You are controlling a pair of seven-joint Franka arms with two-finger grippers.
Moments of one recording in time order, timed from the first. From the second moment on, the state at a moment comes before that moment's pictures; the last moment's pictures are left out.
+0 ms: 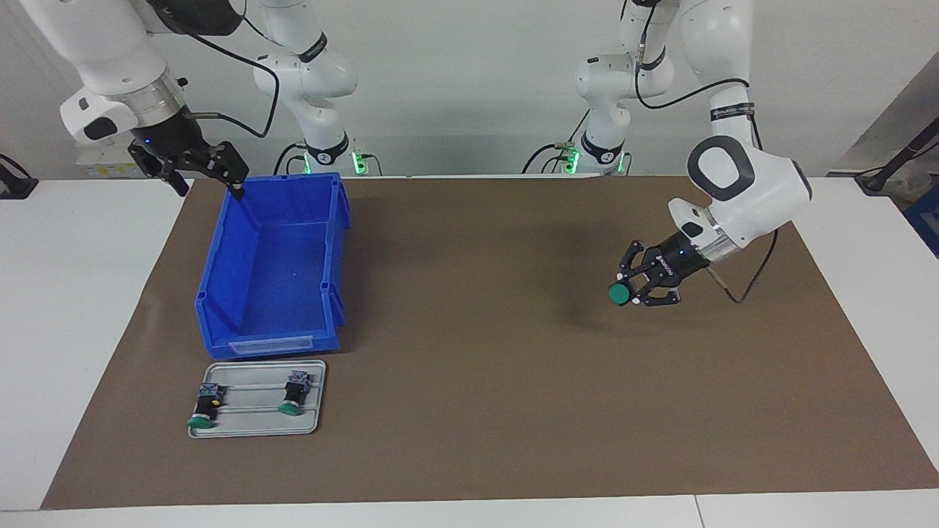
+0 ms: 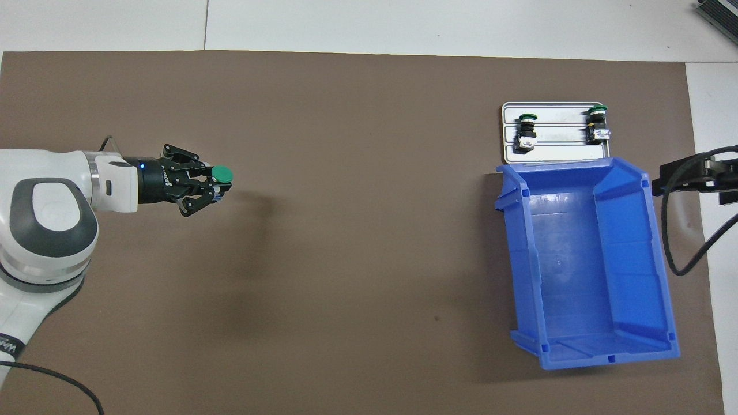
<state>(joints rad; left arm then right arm) -0.02 0.10 -0.07 -2.16 -1.11 2.28 1.72 0.00 0.00 -0.05 -1.54 0.02 1.50 0.09</state>
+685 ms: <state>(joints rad) -0.16 0.11 -0.08 -2.36 -2.00 2.30 2.45 0.00 0.00 -0.05 -1.54 0.02 1.50 0.09</state>
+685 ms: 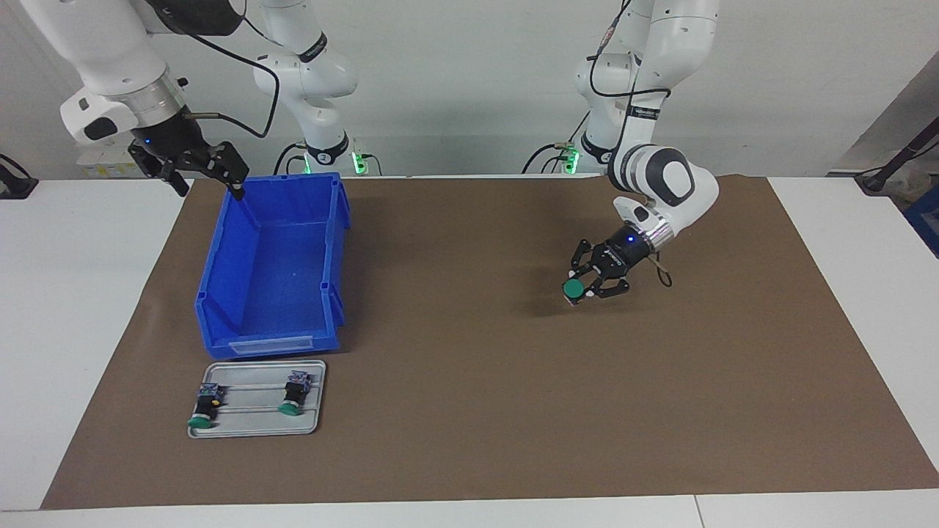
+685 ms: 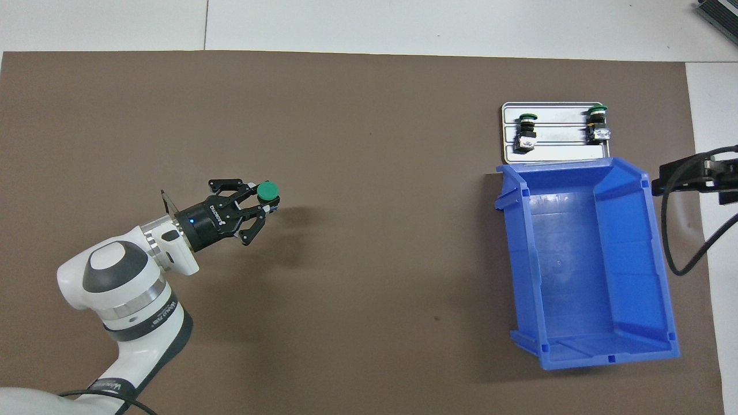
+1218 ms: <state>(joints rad) -0.28 0.21 -0.08 -2.38 -2.30 2.19 2.72 0.00 0.00 -0.05 -1.54 0.02 1.50 0.09</state>
